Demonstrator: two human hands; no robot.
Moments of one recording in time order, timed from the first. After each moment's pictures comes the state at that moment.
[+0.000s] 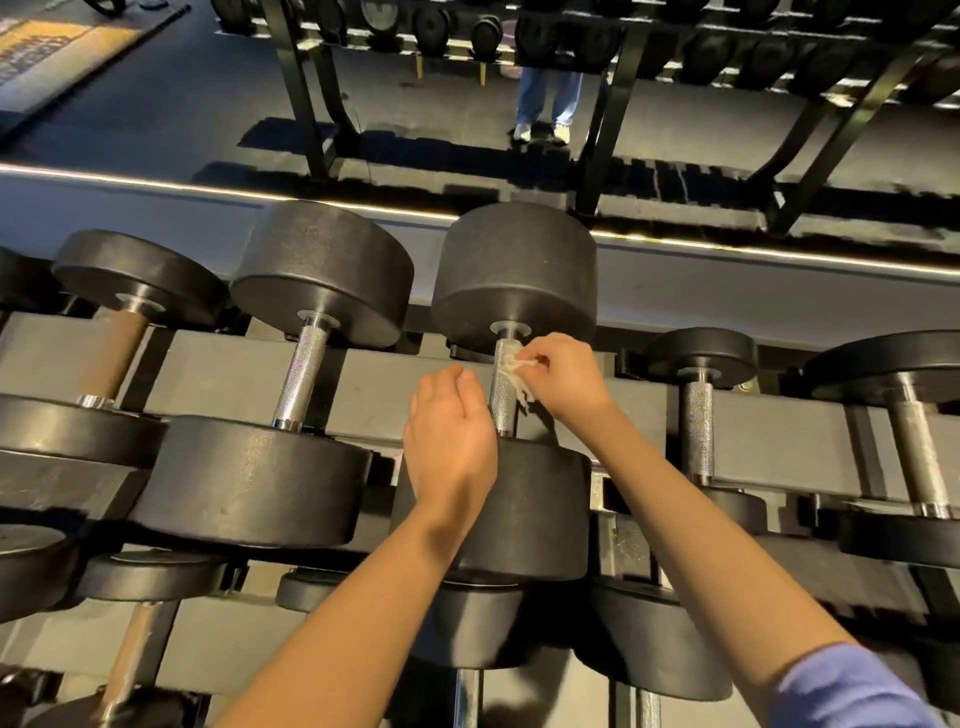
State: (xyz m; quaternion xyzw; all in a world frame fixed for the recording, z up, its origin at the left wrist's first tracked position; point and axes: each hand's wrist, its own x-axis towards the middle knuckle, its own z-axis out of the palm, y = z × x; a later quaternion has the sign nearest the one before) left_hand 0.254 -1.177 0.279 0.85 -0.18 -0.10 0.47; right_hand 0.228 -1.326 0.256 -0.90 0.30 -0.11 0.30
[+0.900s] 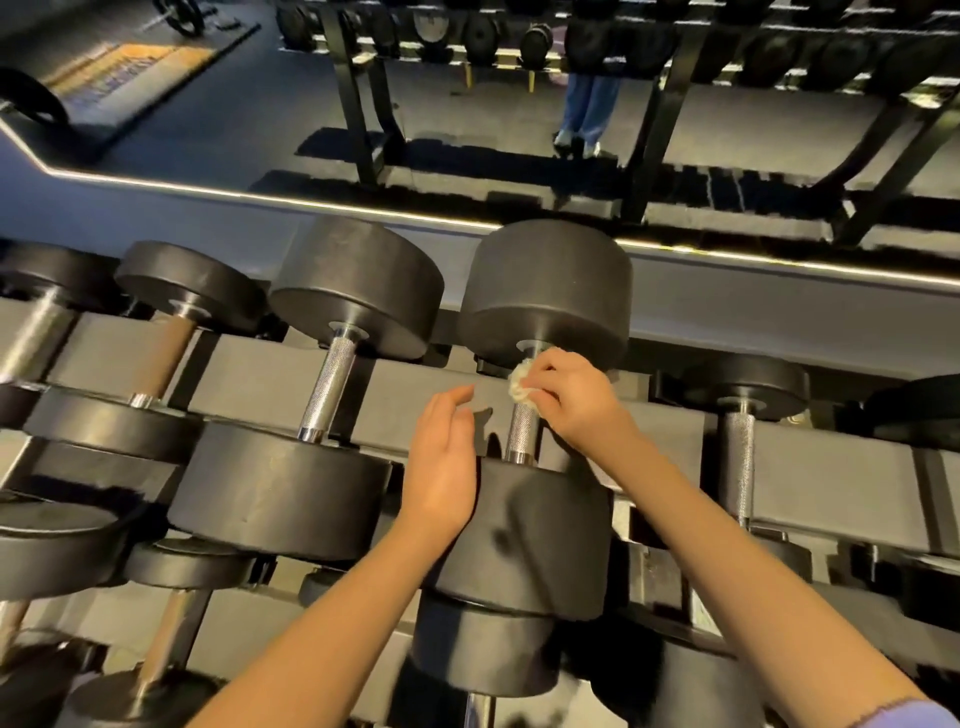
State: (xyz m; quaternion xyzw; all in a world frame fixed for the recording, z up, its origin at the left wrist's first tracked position) left_hand 0.276 -1.159 0.265 0.81 -0.20 -0.17 0.52; right_hand 0.234 -1.336 0.247 -0.96 0.12 -0.11 0.21
